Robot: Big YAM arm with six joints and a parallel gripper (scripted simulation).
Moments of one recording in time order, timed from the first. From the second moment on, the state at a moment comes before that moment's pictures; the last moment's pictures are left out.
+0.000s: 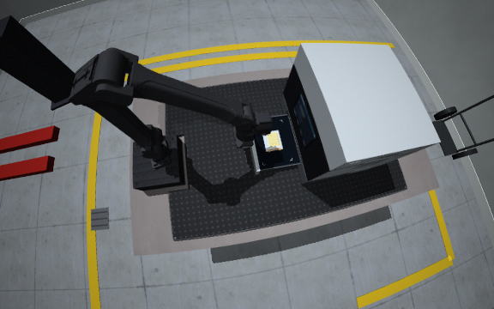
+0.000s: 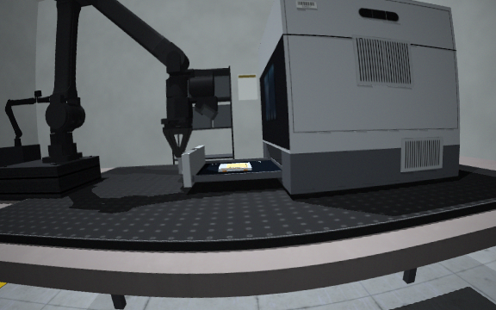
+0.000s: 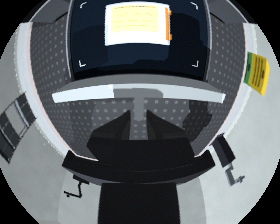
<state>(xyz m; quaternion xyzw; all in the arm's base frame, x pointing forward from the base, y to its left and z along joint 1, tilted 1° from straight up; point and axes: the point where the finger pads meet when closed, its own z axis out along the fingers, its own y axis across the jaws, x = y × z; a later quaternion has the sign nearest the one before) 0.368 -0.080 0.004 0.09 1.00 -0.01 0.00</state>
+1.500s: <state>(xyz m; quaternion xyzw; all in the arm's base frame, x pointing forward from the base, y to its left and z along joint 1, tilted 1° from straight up) 0.369 -0.081 -0.019 0.09 1.00 -0.01 0.00</state>
